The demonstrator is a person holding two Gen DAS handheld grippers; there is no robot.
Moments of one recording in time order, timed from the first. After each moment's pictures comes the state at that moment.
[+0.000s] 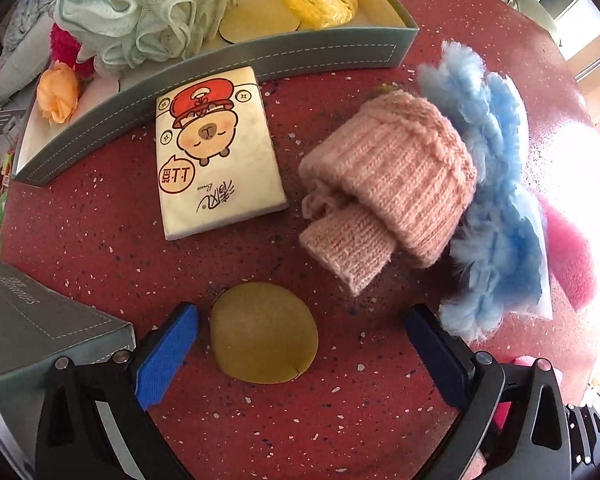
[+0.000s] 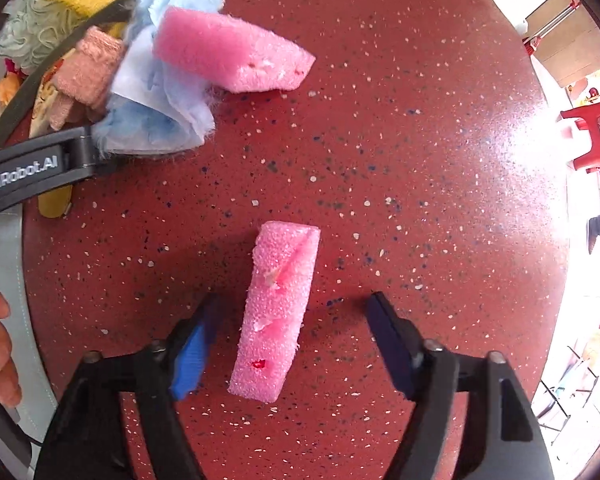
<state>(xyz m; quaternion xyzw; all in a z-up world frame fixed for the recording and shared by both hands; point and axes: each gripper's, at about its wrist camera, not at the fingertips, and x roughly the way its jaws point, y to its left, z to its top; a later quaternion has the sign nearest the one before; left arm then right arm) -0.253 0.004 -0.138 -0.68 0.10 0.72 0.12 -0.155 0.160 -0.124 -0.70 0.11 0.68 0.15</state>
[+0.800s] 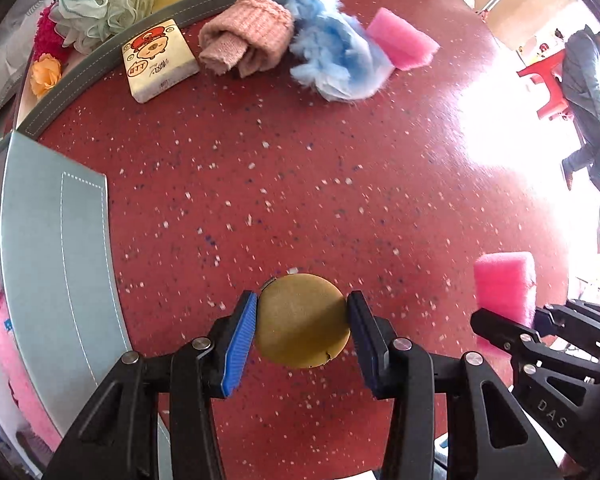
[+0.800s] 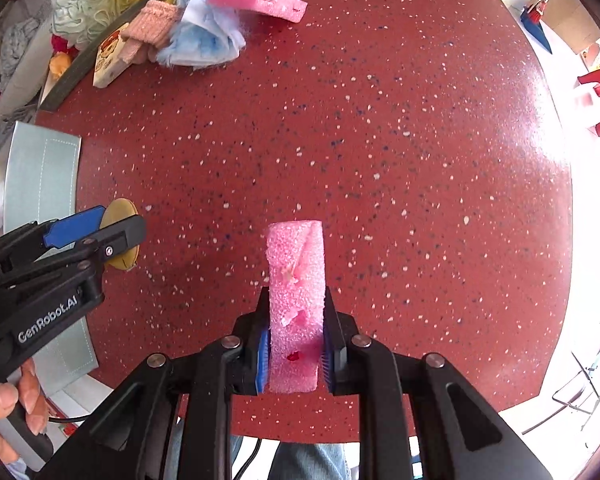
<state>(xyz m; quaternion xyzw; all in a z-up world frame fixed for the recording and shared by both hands) -0.164 0.003 -0.104 -0.68 0.15 0.67 0.24 -0.041 0.114 -0.084 -0.71 0.18 0.67 0.11</state>
